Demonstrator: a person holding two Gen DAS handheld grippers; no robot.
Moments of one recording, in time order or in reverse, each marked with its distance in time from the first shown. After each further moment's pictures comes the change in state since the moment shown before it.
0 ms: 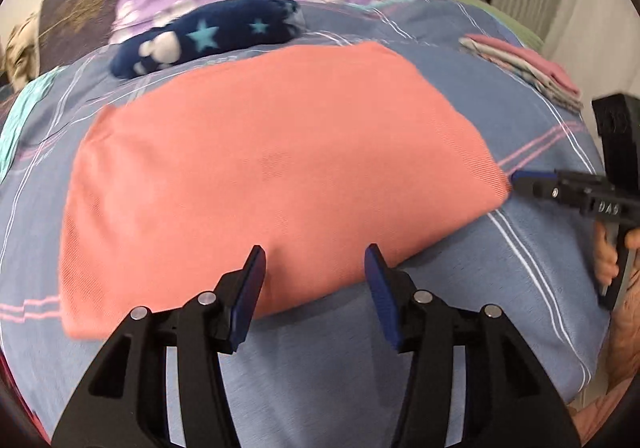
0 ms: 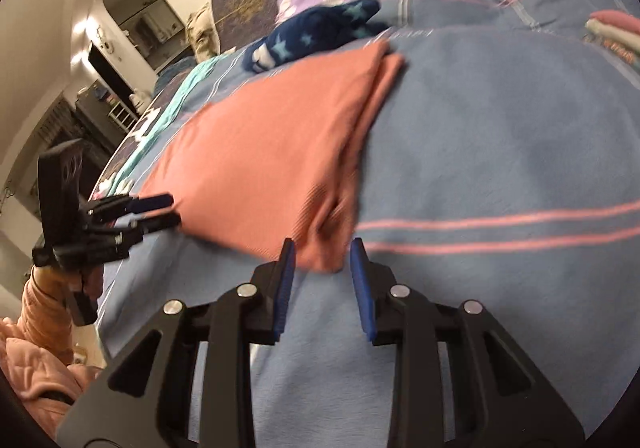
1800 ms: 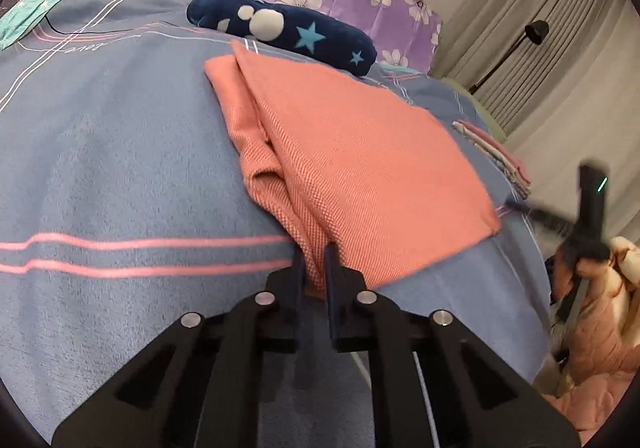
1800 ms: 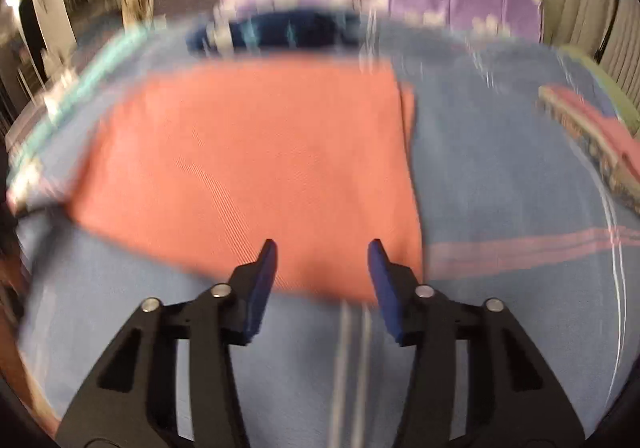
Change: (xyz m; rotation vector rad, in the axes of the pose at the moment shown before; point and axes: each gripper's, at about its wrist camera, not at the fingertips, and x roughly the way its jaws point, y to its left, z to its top) left arm -0.026 0.180 -0.078 -0.267 -0.124 -0.338; right arm 0.027 0.136 0.043 -0.107 -0.116 -0.406
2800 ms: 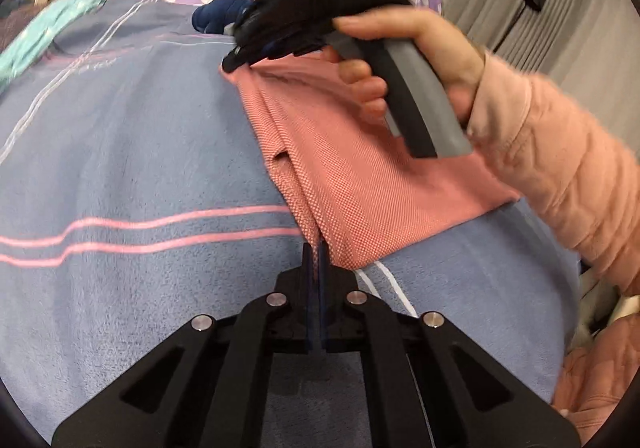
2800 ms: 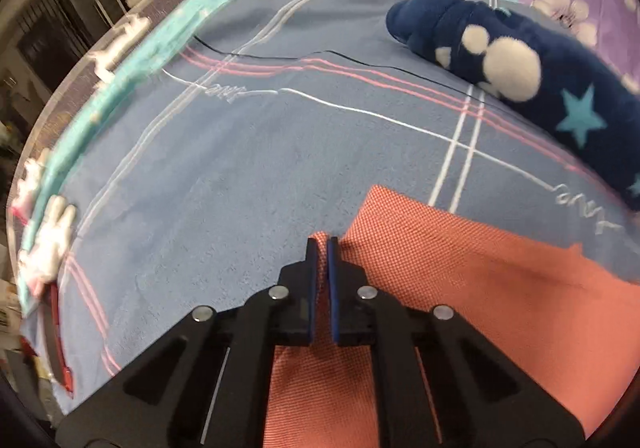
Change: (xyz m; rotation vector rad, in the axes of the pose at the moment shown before) left arm -0.018 -0.003 -0.014 0.089 0.008 0.090; right arm 0.240 0.238 0.145 -0.165 0.297 0.369
